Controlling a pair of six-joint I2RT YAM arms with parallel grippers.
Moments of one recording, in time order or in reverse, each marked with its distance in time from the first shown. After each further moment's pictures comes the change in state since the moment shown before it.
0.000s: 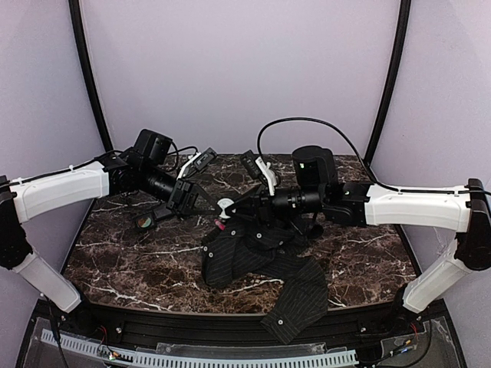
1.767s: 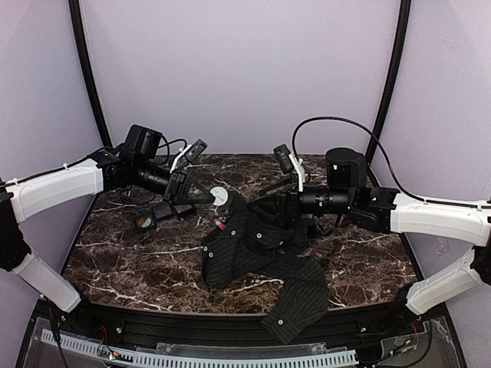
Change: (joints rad) left arm 0.073 -0.021 0.000 0.007 -0.089 -0.006; right arm -0.091 -0.198 -0.181 0.055 0.028 0.076
